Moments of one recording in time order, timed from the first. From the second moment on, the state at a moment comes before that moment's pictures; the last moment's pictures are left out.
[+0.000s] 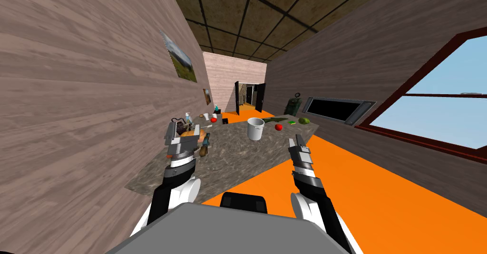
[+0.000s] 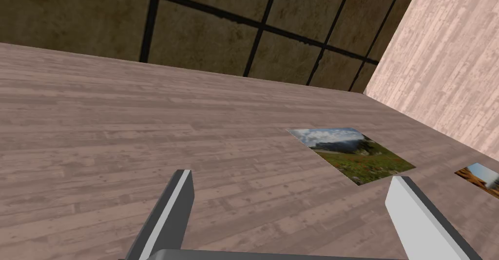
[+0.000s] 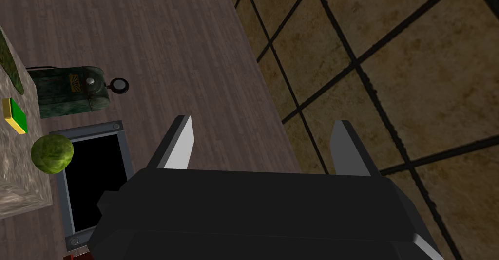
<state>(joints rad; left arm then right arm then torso) 0.53 -0.02 0.00 -2.33 0.09 -0.64 0.11 0.54 -0.03 0.00 -2.21 -0.05 -0.42 0.12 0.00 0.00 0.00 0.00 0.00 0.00</state>
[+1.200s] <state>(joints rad) 0.52 0.23 -0.03 -1.99 -0.13 -0.75 0.27 0.54 -0.03 0.00 -2.21 -0.05 -0.42 0.12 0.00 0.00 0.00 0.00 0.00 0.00</state>
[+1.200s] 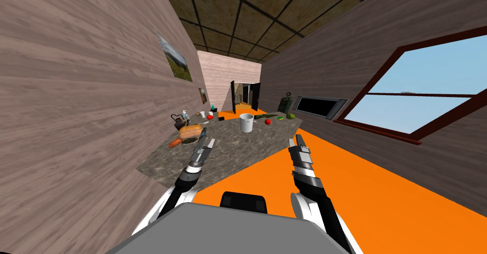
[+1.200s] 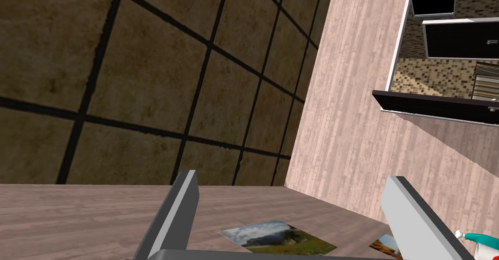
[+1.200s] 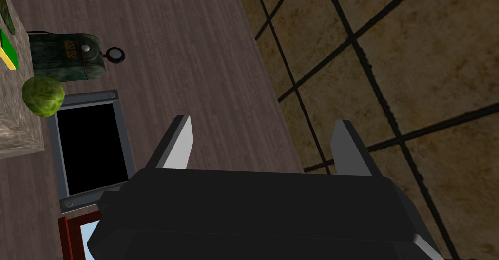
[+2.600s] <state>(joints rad) 0.49 0.38 -0.07 -1.71 -0.28 -0.84 0.39 0.54 -0.03 0.00 -2.21 -0.05 -0.42 0.12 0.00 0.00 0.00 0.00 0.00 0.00</state>
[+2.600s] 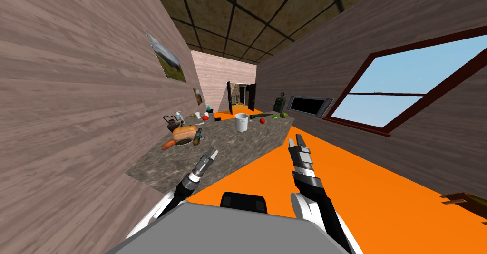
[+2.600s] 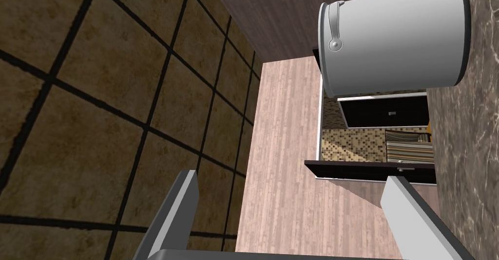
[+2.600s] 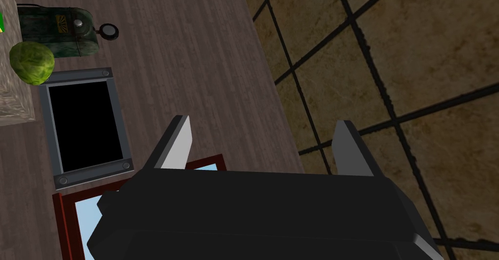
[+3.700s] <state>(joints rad) 0.70 0.57 -0.13 -1.75 -0.33 -0.86 0.42 0.54 -0.03 0.00 -2.21 -0.05 -0.42 0.12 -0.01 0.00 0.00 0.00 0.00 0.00</state>
